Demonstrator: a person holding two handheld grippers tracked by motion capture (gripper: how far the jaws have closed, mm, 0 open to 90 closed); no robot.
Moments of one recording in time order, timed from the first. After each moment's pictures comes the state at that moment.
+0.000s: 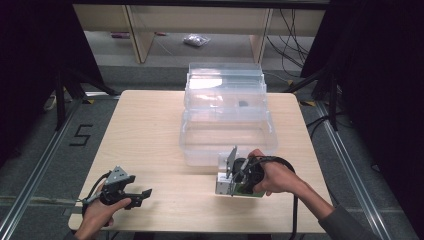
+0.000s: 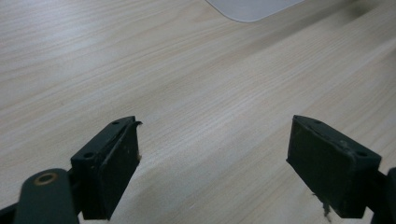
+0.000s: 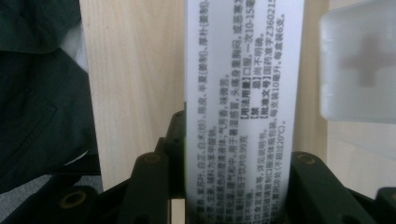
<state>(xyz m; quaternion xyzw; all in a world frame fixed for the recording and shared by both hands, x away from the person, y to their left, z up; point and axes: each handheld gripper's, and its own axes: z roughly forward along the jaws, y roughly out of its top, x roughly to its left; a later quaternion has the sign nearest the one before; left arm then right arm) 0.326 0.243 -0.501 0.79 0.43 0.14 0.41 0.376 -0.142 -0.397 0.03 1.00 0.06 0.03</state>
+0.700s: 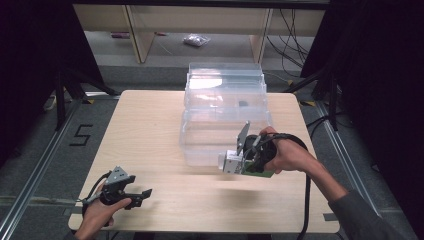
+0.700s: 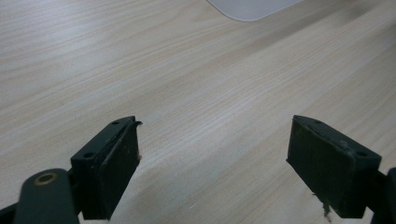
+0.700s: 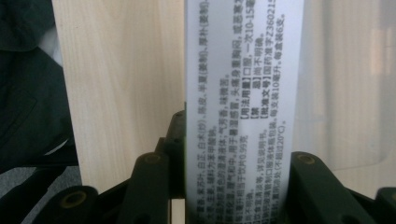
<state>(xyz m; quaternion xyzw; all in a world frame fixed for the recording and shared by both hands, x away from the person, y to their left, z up) 0.326 0.243 -0.502 0.79 0.43 0.14 0.41 0.406 -0.165 -0.345 0.05 0.99 0.07 0.06</state>
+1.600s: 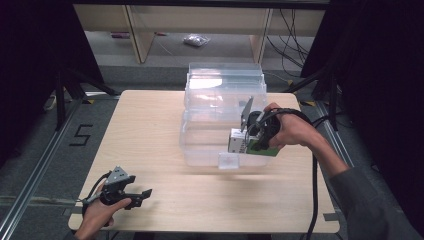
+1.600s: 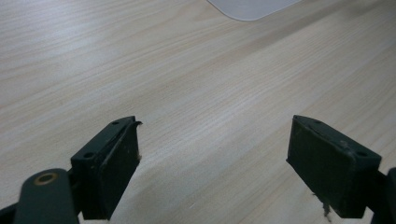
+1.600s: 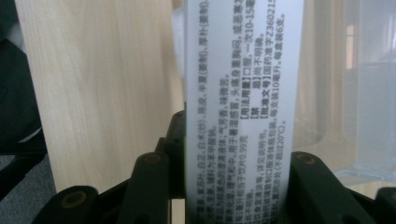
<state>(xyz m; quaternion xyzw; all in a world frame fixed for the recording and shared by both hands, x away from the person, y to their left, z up) 0.326 0.245 -0.501 0.80 0.42 0.14 0.40 0.447 -0.171 -0.308 0.04 0.99 0.05 0.08</state>
